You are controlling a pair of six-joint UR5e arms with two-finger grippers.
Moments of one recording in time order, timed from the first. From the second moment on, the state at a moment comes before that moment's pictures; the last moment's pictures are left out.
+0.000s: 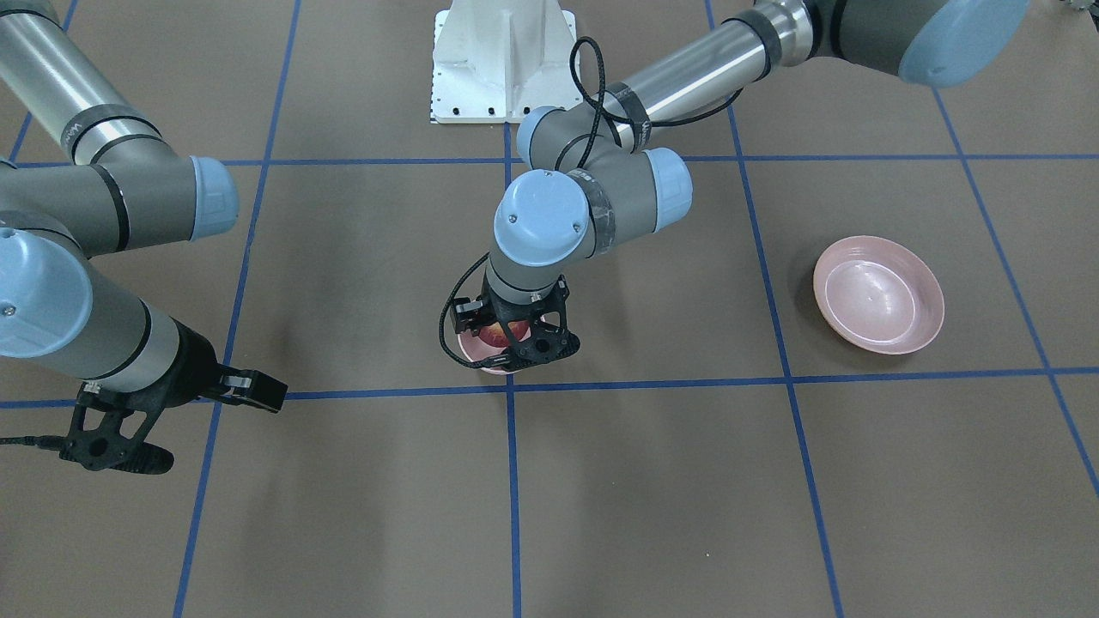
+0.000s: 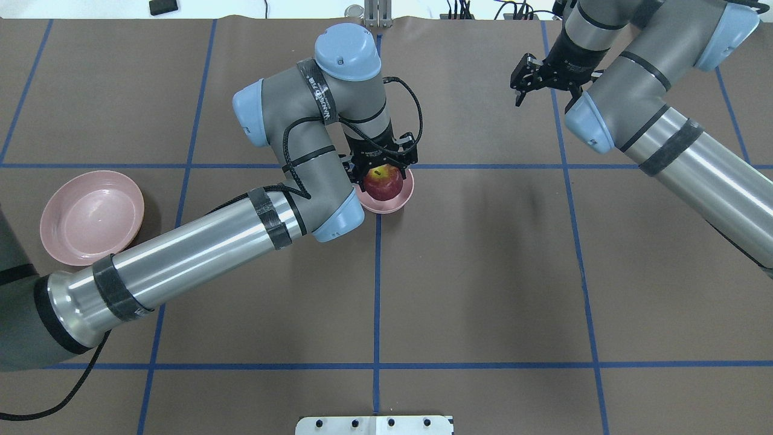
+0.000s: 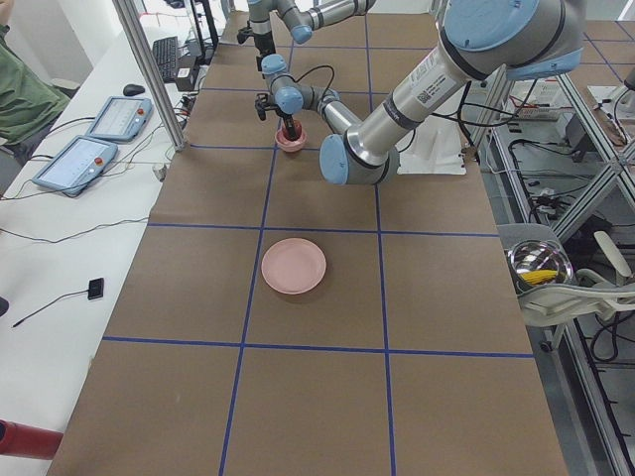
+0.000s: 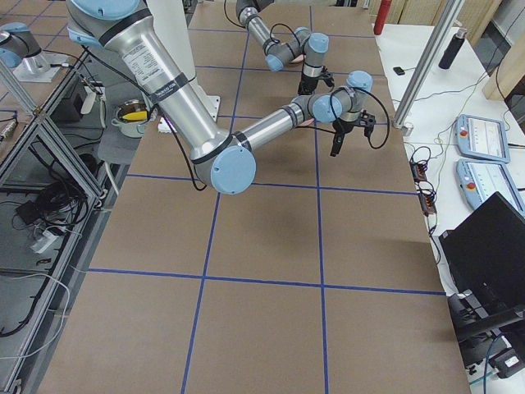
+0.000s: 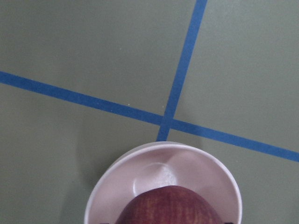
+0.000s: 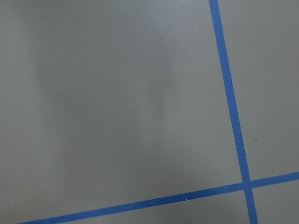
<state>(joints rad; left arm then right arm) -0.65 -2.62 -1.10 -1.79 -2.17 -1.41 1.01 -0.91 1.39 -1.56 2.28 0.95</state>
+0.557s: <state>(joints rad) -0.65 -2.65 -1.05 -1.79 -2.11 -1.50 1.01 -0.91 1.40 -1.56 2.28 0.95</state>
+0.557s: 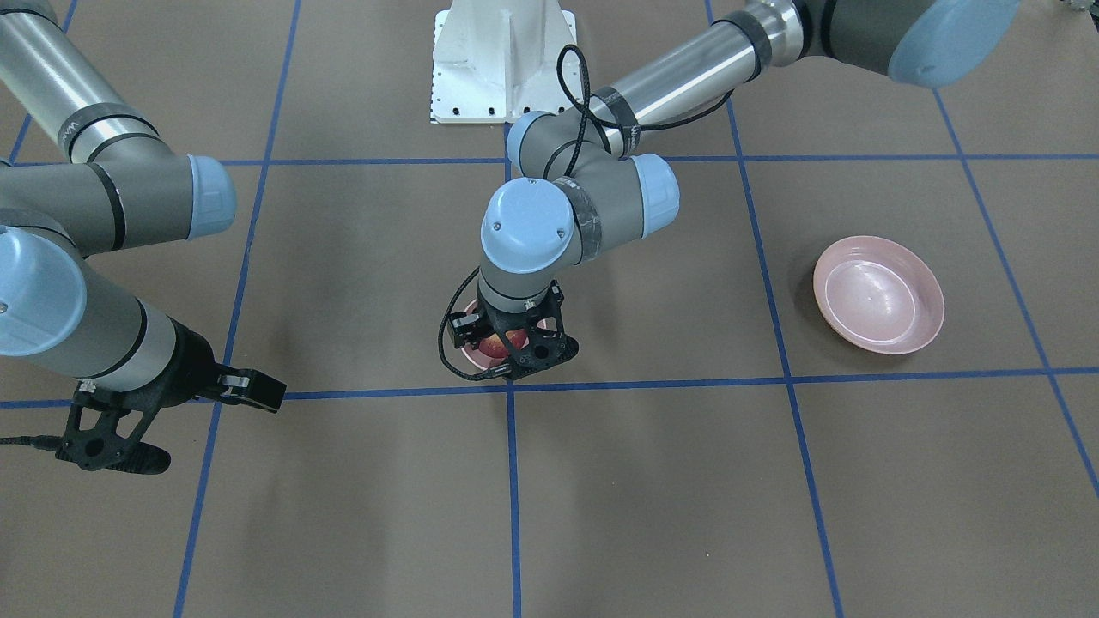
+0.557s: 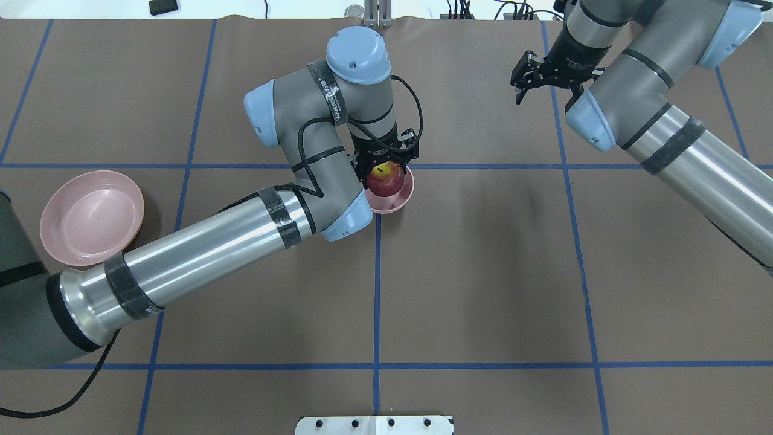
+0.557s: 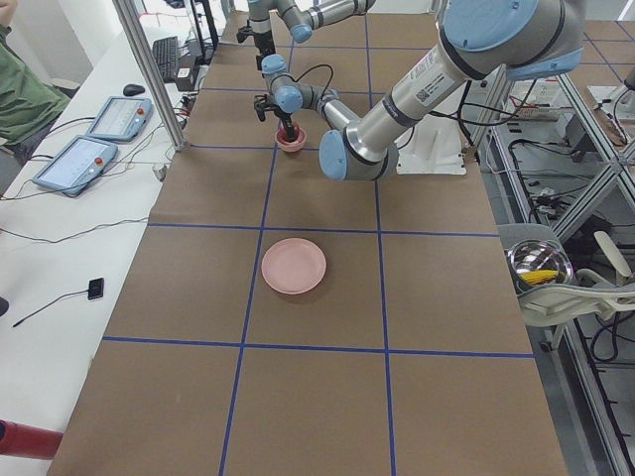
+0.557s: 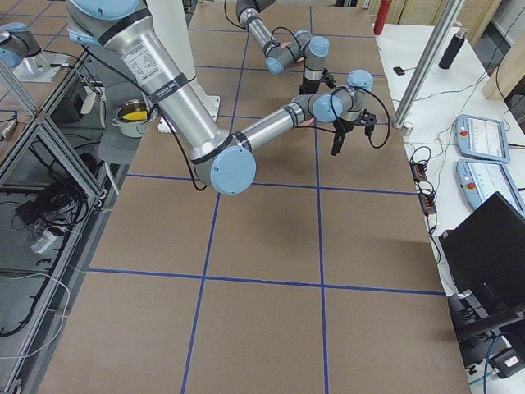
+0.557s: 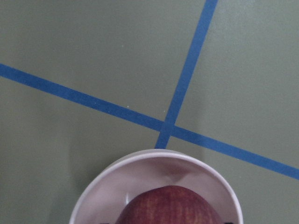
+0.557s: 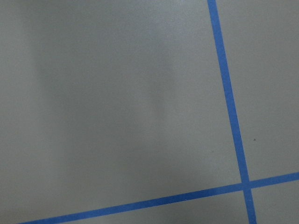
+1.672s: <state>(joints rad) -0.76 -2.41 -1.51 -1.53 -2.10 -1.27 1.18 -1.05 1.42 -1.59 2.29 0.60</state>
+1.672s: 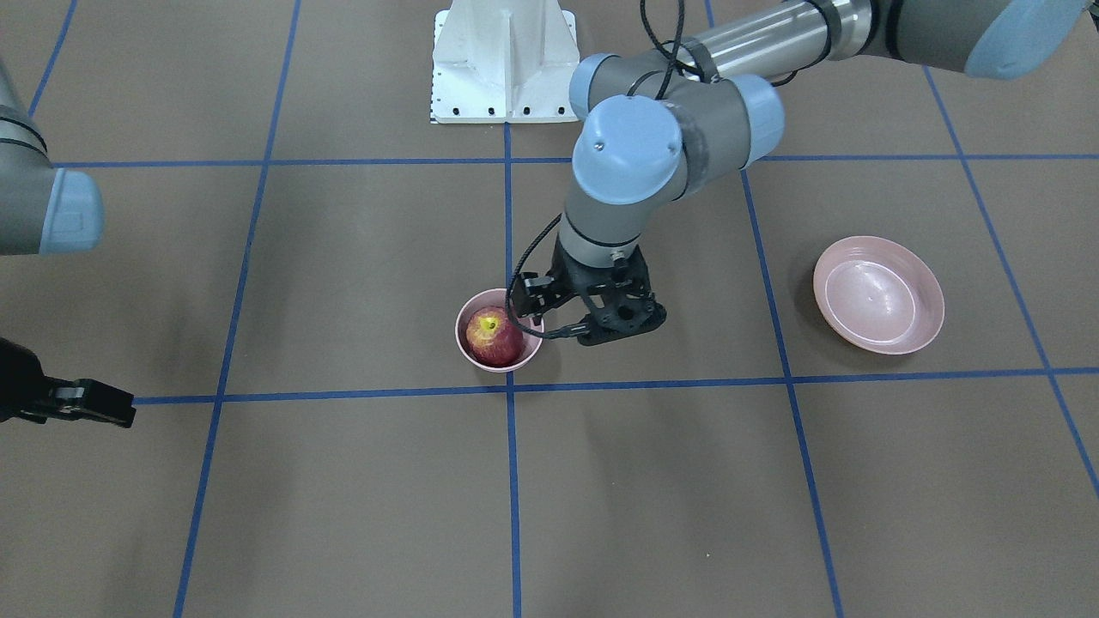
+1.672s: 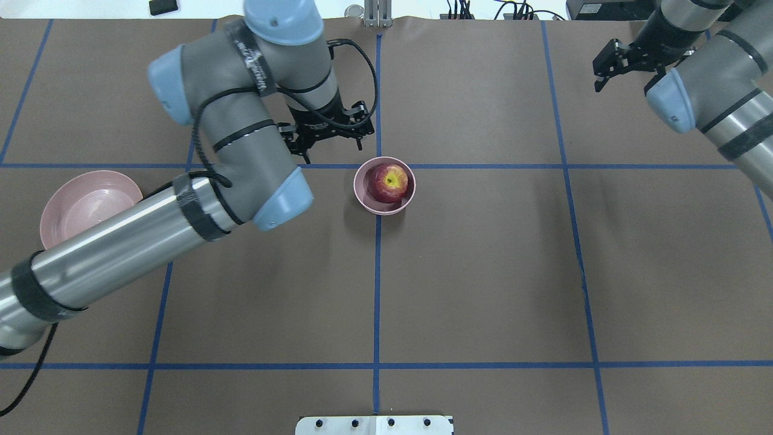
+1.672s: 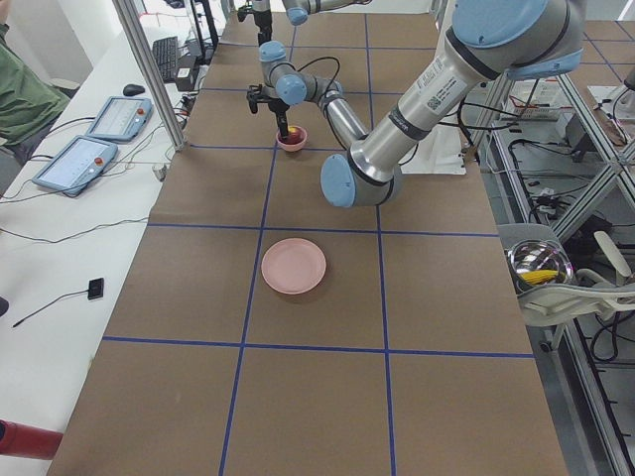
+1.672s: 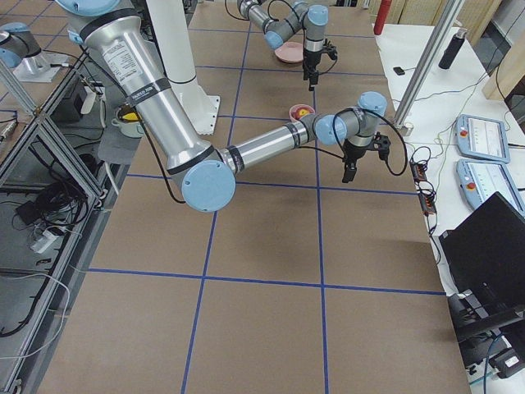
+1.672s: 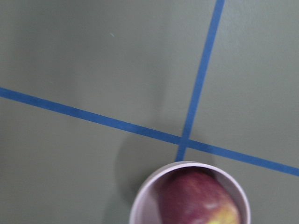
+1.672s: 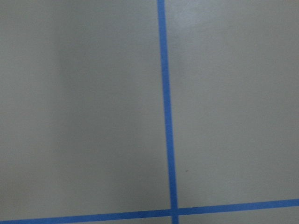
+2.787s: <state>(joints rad) -1.41 -1.76 -1.70 -1.49 -2.23 -0.15 1.48 -1.38 1.48 -1.70 2.29 0.01</state>
